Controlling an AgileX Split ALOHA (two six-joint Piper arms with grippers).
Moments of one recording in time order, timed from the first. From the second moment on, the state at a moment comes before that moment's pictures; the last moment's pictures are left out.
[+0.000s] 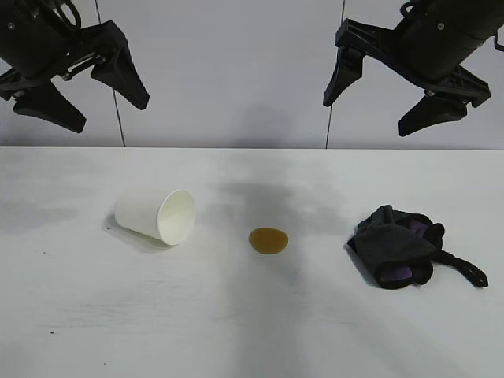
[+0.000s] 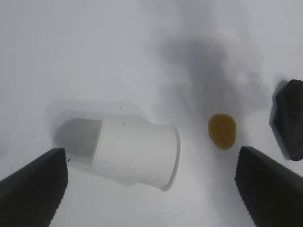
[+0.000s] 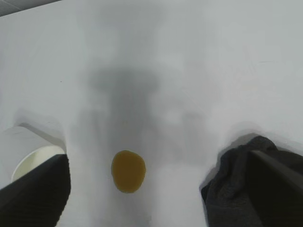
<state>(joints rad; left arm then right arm) -0.16 1.83 -1.36 -0.64 0.73 0.45 0.19 1.72 -1.25 0.35 0.55 0.00</state>
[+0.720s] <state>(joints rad) -0.16 1.83 -1.36 -0.68 0.70 0.45 0.19 1.72 -1.25 0.35 0.55 0.00</state>
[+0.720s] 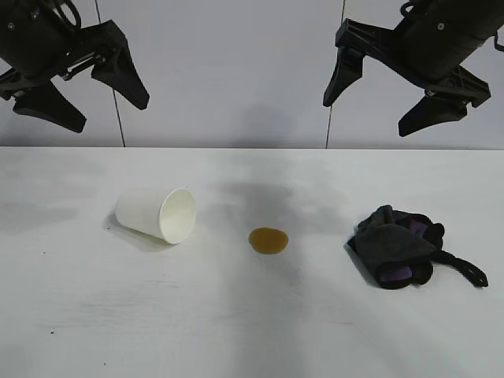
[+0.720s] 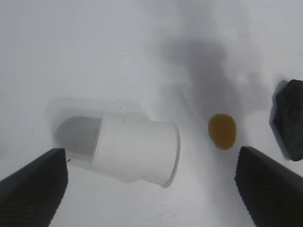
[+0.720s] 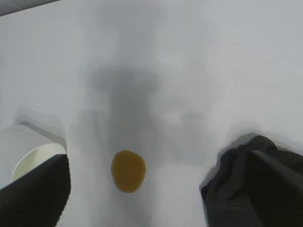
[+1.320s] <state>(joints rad) -0.30 1.83 -1.40 -0.52 0.94 1.09 0.19 1.72 -1.25 0.35 0.60 0.01</state>
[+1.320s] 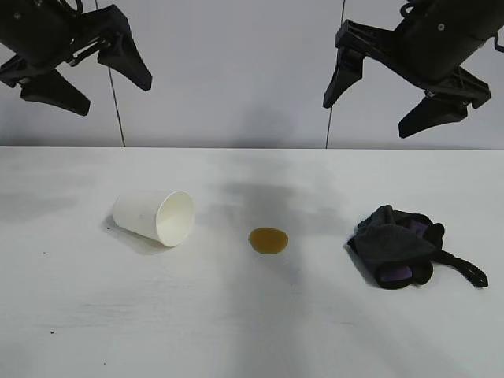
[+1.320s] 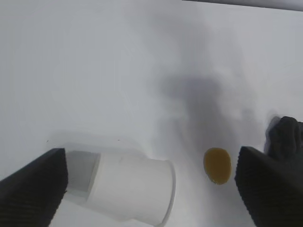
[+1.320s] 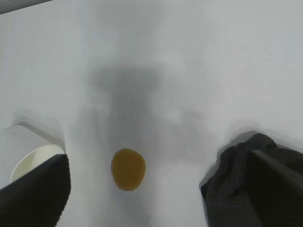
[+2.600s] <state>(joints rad) -0.44 2.05 -1.39 -0.21 0.65 1.62 0.19 1.72 -1.25 0.33 0.67 -0.03</state>
